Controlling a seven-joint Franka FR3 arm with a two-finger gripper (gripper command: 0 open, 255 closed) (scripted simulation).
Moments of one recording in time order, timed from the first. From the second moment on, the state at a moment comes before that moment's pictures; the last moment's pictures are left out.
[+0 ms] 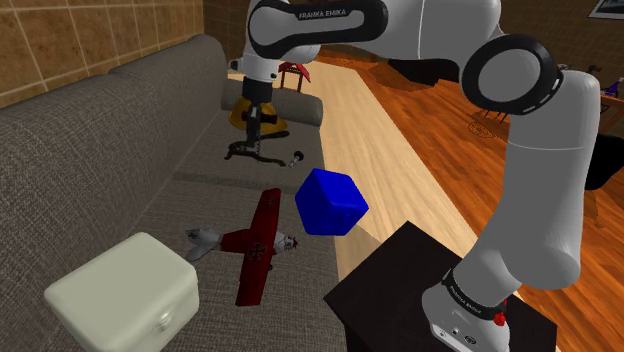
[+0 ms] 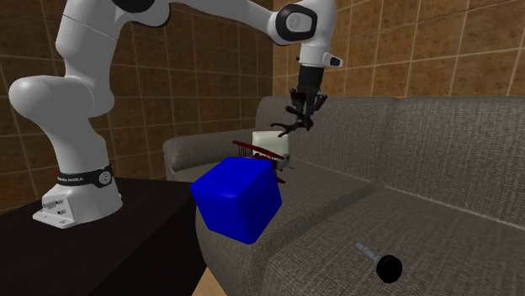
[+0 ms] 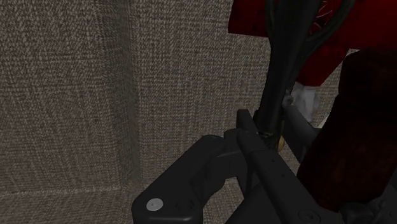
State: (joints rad) arm 0.24 0.45 0.09 -1.44 0.14 1.82 -0.62
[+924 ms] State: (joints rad) arm 0.44 0.47 0.17 -1.43 0.12 1.87 -0.35
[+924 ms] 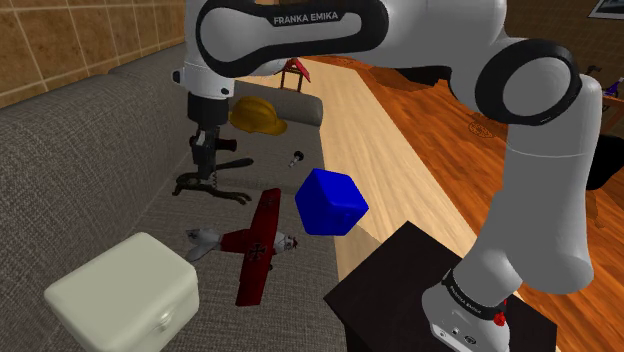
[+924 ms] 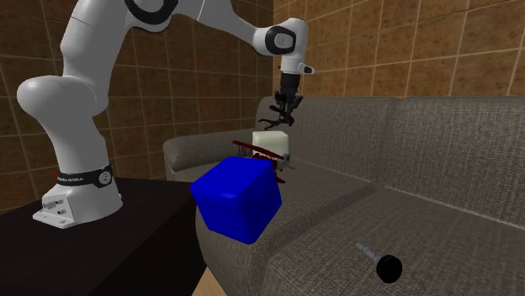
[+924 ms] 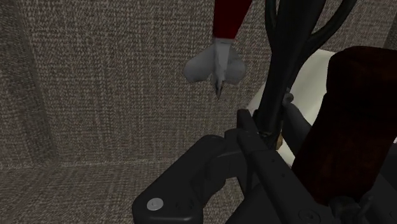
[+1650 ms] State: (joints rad) arm 0.63 0.64 0.21 -1.17 0.07 1.82 -0.12
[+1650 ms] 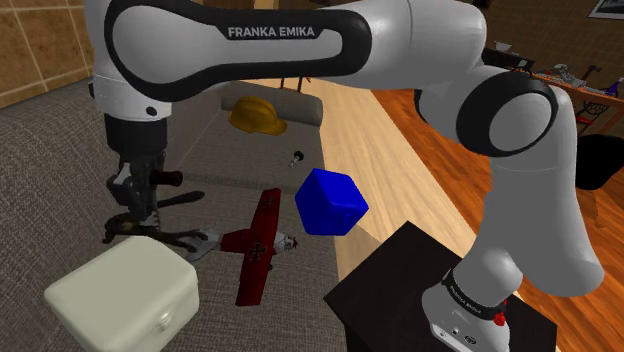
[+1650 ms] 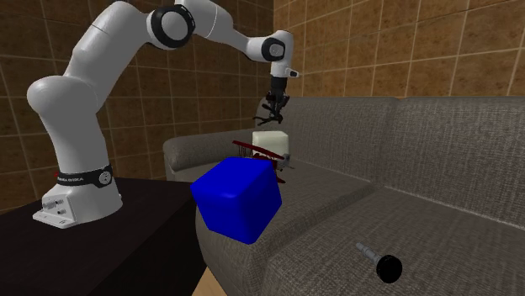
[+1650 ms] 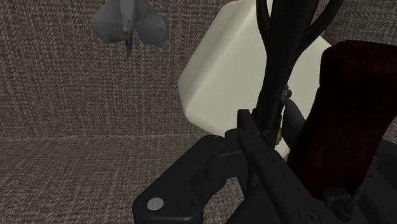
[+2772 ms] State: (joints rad) arm 0.74 0.82 0.21 -0.99 0.03 1.86 -0.02
